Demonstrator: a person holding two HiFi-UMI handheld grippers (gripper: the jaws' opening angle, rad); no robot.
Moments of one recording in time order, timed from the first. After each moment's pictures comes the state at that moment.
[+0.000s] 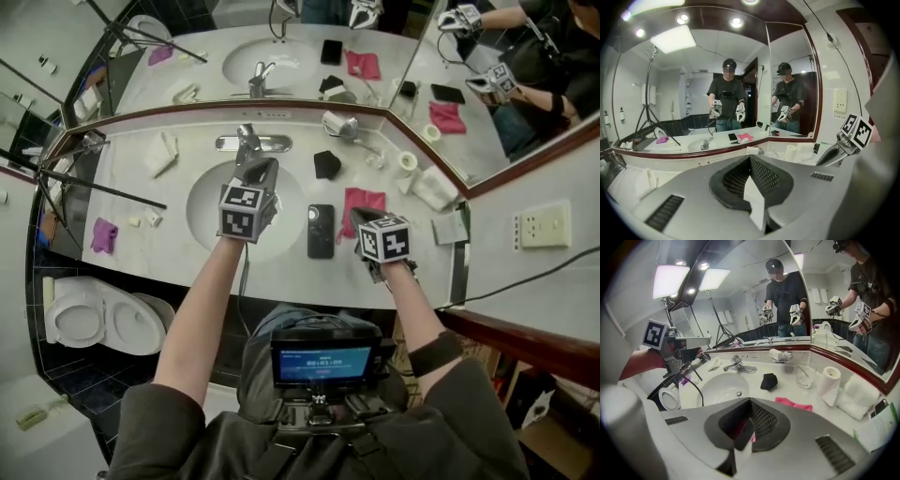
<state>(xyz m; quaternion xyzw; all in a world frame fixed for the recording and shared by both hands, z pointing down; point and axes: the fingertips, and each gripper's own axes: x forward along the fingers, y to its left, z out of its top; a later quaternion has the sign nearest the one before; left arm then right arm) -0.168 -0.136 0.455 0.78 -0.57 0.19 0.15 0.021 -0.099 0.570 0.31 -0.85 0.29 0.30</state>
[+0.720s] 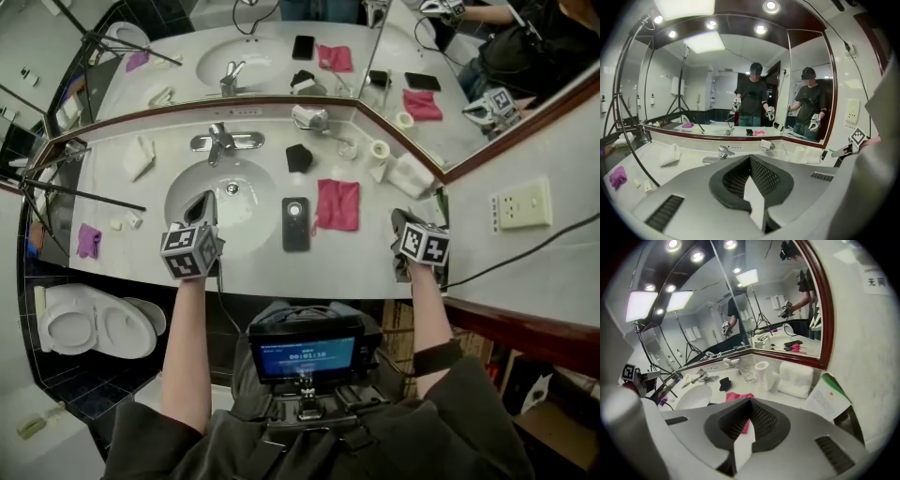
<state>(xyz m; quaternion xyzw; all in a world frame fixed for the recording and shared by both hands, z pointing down) -0.225 -0.046 0.454 0.69 -0.68 0.13 0.21 0.217 -0.119 0.573 0.47 -0.78 0.34 0.23</state>
